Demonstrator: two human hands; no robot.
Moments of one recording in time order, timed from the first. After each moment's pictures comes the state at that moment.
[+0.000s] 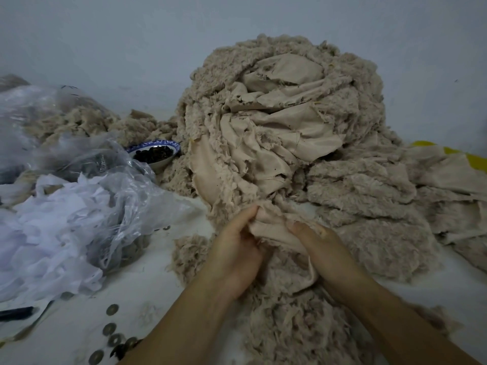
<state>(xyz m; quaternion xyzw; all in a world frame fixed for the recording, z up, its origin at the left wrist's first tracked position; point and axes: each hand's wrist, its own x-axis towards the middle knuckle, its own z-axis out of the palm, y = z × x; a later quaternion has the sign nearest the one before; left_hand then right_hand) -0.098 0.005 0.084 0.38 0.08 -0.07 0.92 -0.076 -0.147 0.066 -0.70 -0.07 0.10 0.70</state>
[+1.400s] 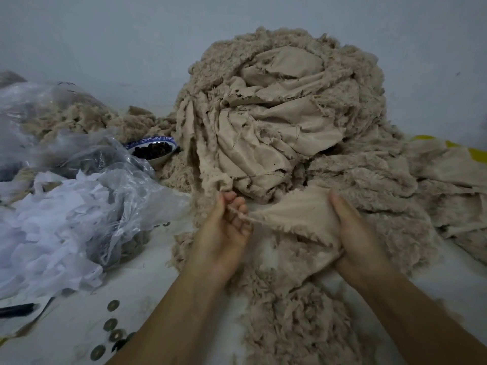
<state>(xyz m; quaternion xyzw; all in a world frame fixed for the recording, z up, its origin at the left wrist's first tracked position) -0.088 0.029 0.079 0.29 0.08 0.03 0.95 -0.061 -0.169 0.075 -0.51 0.04 0.05 0.86</state>
